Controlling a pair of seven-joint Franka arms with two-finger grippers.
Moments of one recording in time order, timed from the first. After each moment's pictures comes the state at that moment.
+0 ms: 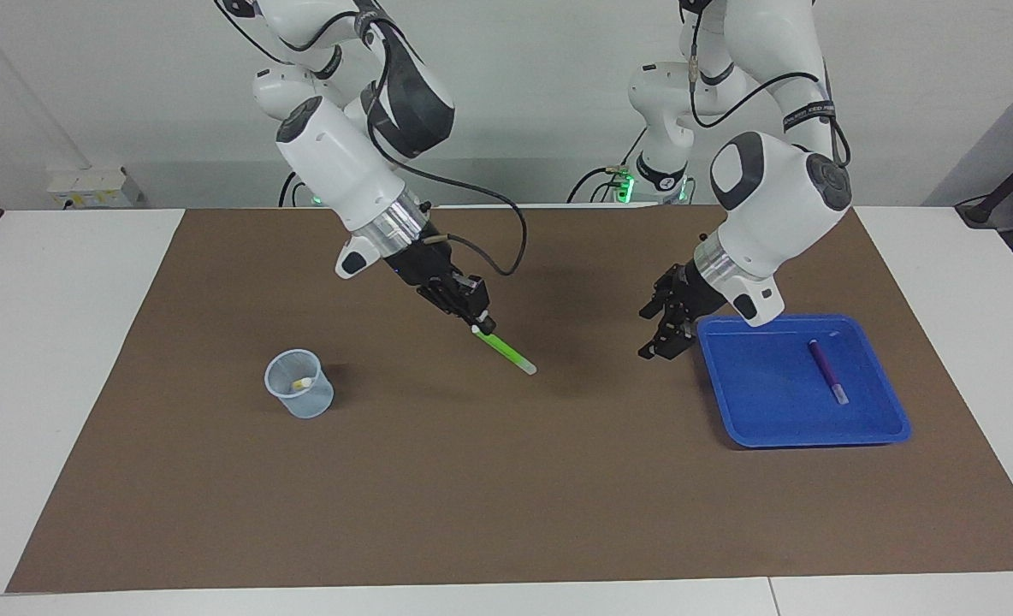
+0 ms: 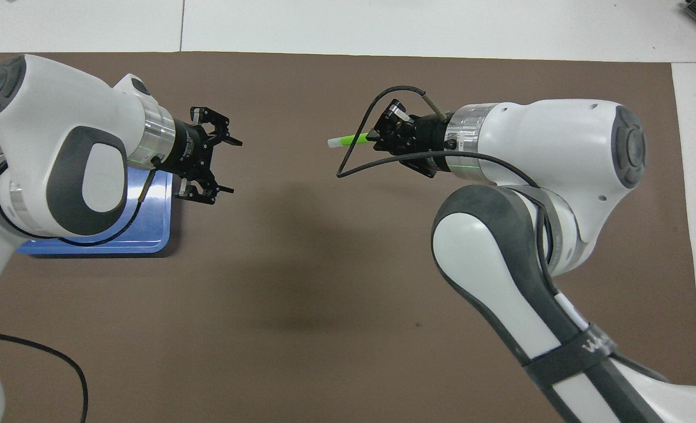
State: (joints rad) left arm -0.16 0.23 -0.16 -1.72 -0.40 2.07 -1.51; right arm 0.28 0.21 0.15 -1.74 0.58 2.43 0.76
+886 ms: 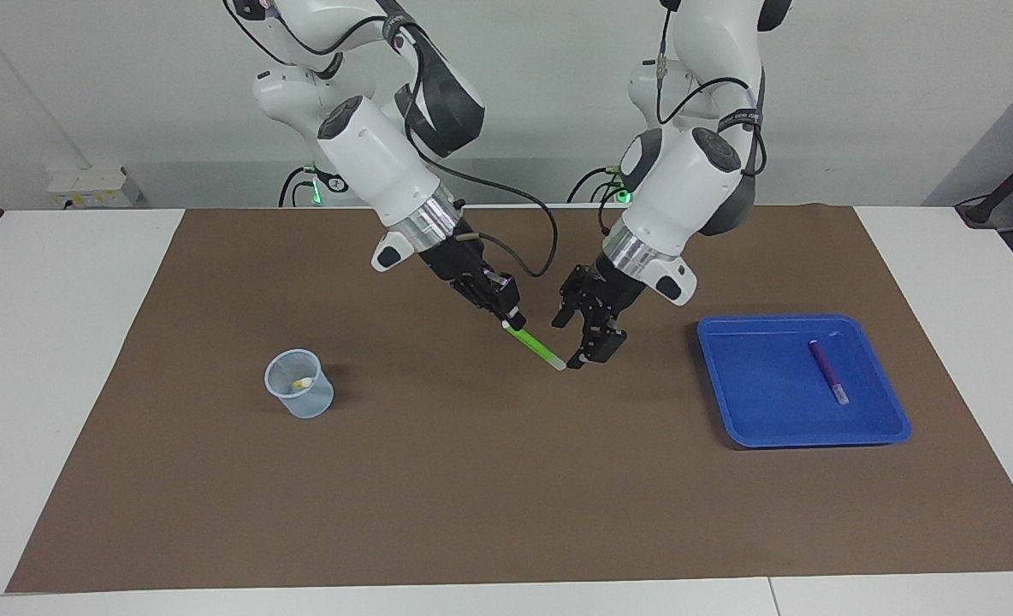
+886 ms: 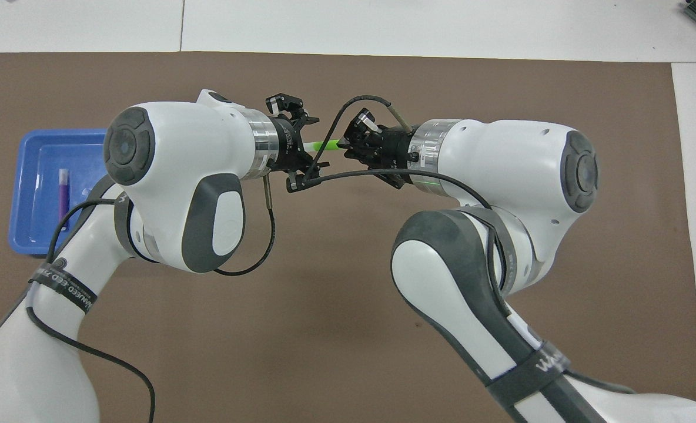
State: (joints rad) left arm -0.37 0.26 -0.16 -1.73 -0.40 2.47 -1.95; right arm 0.34 0.22 0.15 -1.75 0.58 2.50 0.84
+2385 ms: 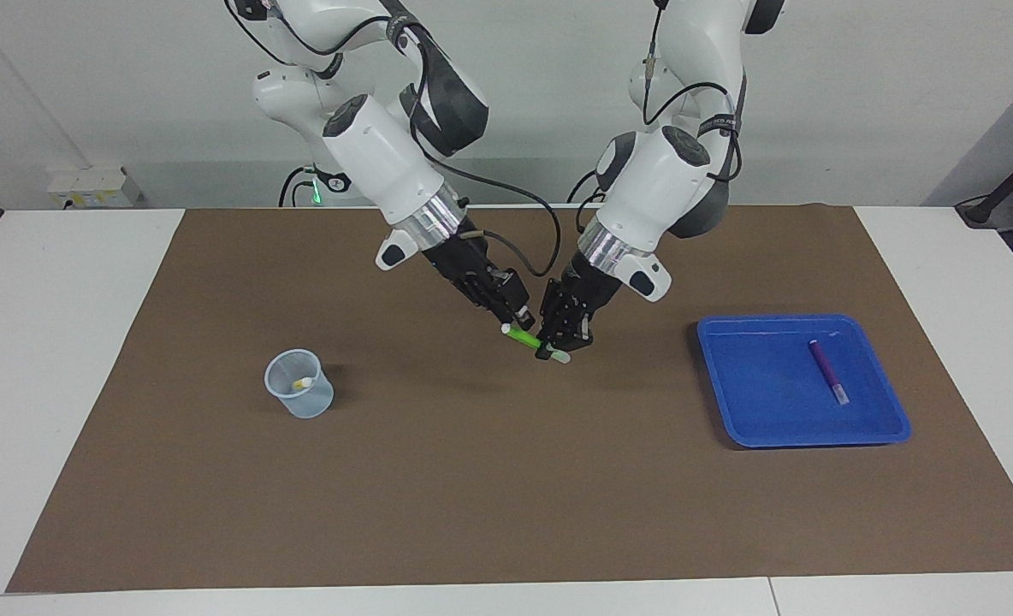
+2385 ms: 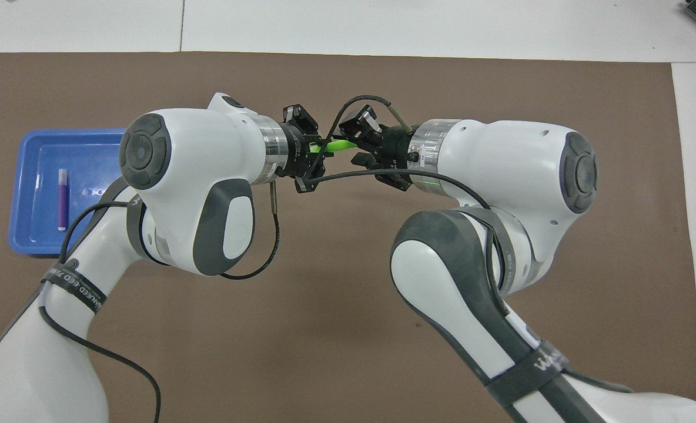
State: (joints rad) left arm -0.39 0.27 -0.15 -1.73 -0.40 2.45 -1.85; right arm 0.34 0.22 0.15 -1.75 0.56 2.50 0.83
